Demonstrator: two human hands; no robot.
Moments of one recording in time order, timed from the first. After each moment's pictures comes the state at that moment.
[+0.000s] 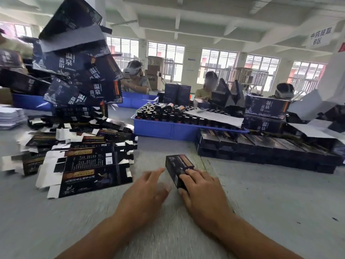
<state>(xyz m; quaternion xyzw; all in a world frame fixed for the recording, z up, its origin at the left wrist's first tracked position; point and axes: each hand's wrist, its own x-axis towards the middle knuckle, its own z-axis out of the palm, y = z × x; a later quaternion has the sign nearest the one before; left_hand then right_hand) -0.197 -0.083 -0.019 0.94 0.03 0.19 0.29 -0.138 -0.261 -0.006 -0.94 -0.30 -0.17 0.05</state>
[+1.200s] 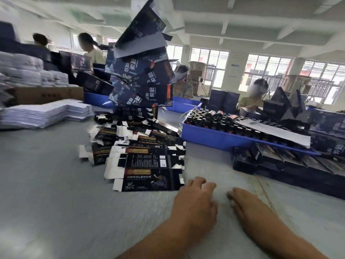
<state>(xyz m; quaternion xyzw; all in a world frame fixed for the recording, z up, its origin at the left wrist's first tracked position) -0.184 -0.067 -0.026 0.96 0.03 0.22 0.19 -0.090 -0.240 -0.021 -0.94 -0.33 -0.04 0.10</state>
